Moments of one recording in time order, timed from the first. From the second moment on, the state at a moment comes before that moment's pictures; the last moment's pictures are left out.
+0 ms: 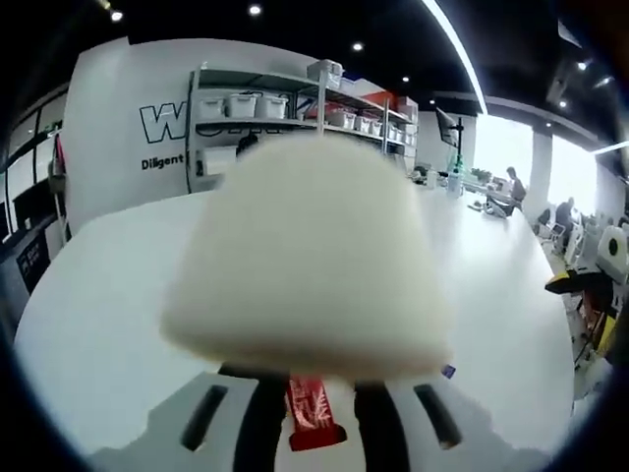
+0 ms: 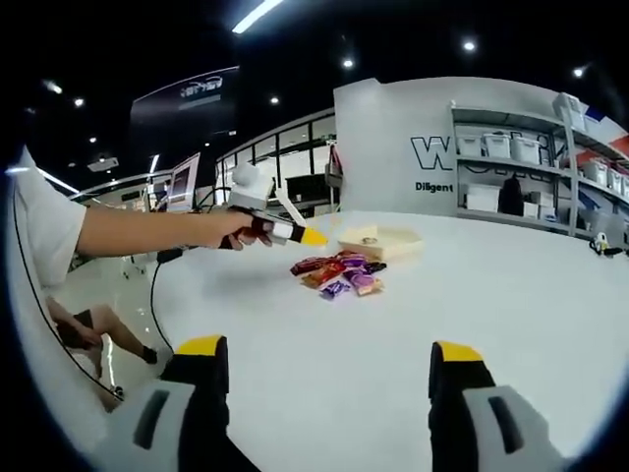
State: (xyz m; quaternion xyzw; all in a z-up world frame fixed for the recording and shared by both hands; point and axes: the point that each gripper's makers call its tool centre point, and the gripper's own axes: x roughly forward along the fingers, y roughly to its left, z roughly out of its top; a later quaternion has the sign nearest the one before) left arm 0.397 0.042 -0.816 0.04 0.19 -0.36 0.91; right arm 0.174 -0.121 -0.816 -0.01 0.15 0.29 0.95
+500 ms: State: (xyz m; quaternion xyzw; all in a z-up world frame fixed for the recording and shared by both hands) left arm 0.394 0.053 -0.833 0.04 0.21 -0.34 0.91; right arm 0.173 -0.120 -0.818 -0.02 0.15 0.29 0.94
